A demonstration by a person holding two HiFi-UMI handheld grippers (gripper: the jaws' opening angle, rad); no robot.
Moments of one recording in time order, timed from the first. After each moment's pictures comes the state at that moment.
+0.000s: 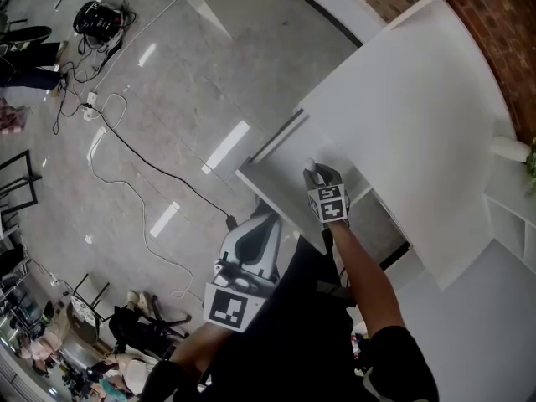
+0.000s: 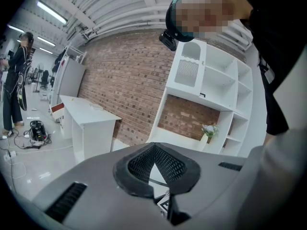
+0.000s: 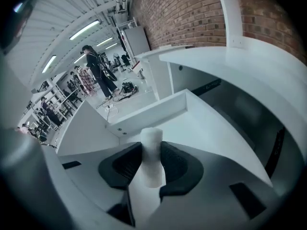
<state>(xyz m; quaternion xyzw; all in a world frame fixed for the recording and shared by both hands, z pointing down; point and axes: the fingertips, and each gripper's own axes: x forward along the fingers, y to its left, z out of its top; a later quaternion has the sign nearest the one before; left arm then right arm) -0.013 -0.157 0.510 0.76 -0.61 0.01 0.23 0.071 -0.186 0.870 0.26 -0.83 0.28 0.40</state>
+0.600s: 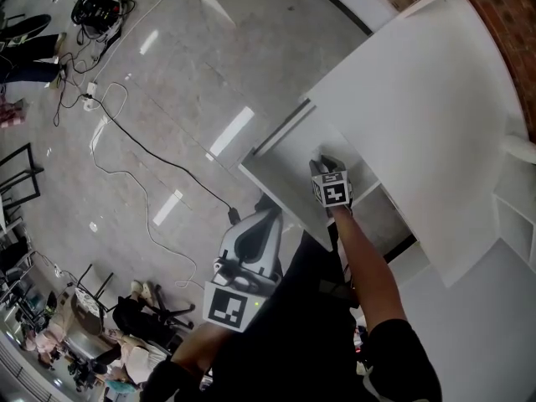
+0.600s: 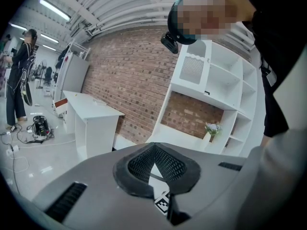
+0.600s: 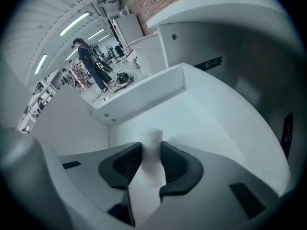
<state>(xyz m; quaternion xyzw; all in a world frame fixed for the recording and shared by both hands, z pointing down) -0.021 -0.161 0.538 0.74 -0.62 0.02 0.25 0.080 -0.180 0.939 0.26 -0.80 0.31 0.45</state>
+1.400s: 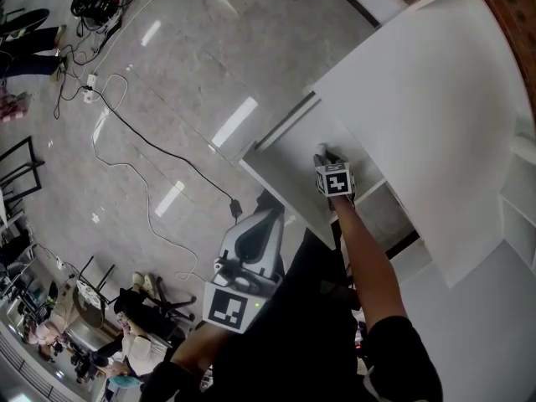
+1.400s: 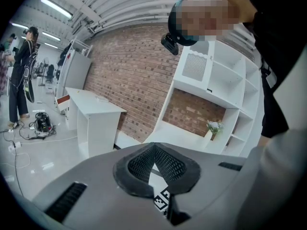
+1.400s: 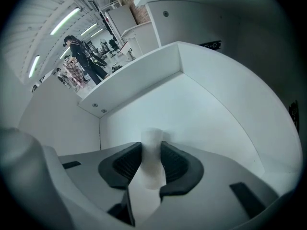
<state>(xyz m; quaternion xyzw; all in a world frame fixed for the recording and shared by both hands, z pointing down) -0.021 -0.156 0.550 0.74 -0.62 0.02 0.27 0.089 -0.172 0.972 0.26 -0.77 0.34 0.48</state>
